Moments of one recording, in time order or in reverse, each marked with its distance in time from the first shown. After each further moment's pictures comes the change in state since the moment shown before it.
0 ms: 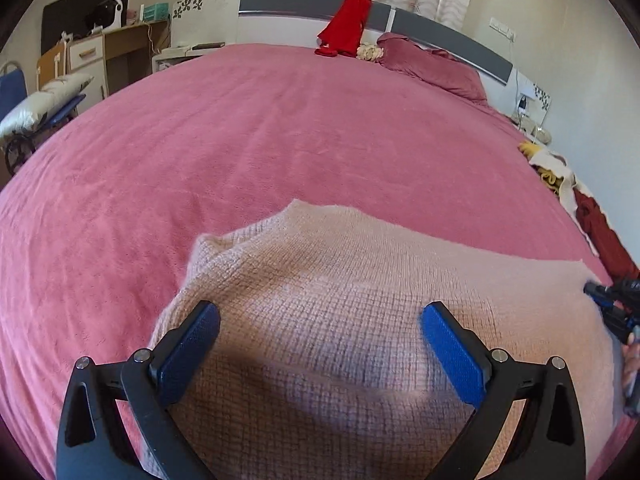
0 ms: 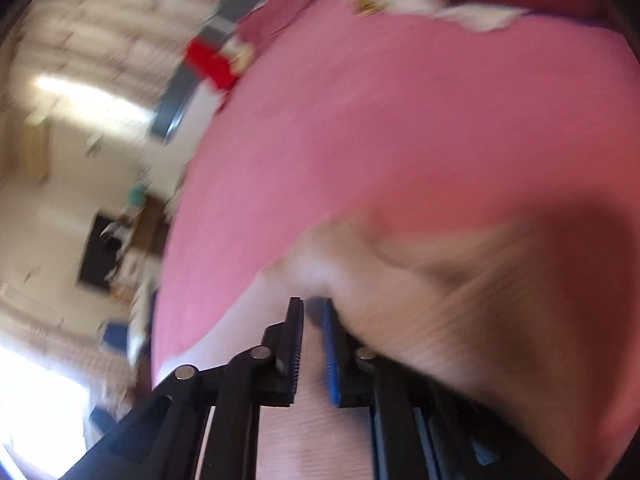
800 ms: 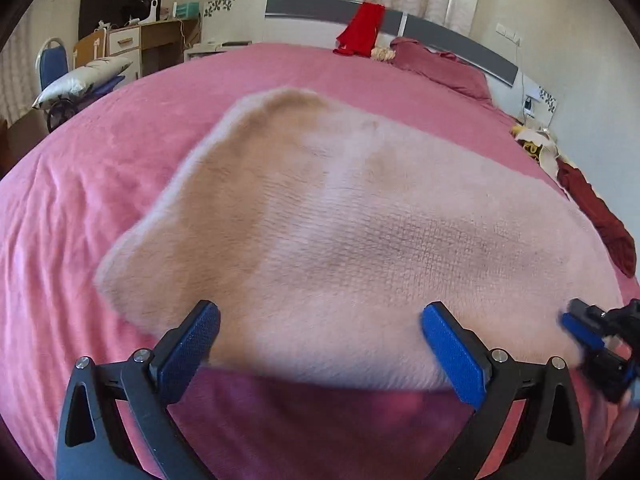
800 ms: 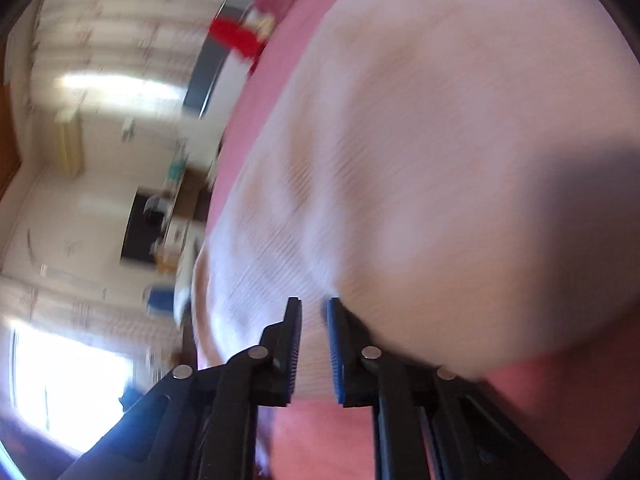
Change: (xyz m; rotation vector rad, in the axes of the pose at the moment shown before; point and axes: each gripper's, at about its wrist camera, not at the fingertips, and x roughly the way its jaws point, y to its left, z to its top) left arm -0.115 -0.005 -0.144 -0.043 -0.020 0.091; right arm -0.016 -0.004 -0.192 0.089 0.050 0.173
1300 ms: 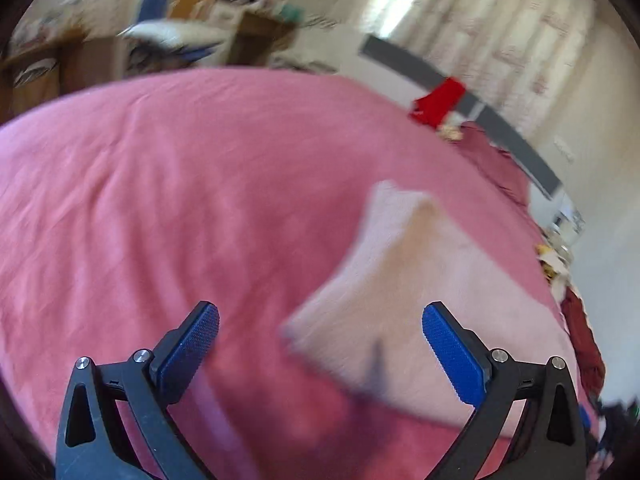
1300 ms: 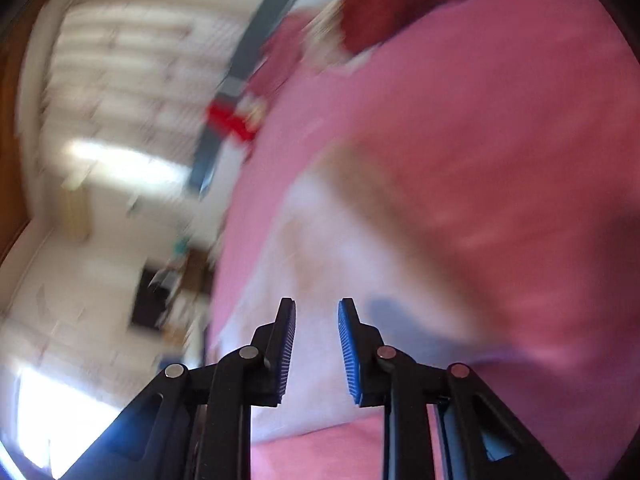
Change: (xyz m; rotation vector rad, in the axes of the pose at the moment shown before) left arm -0.030 0.091 0.030 -0.302 -0.115 -0.050; right arm -0.043 0.024 0.046 -0.025 -0.137 0.087
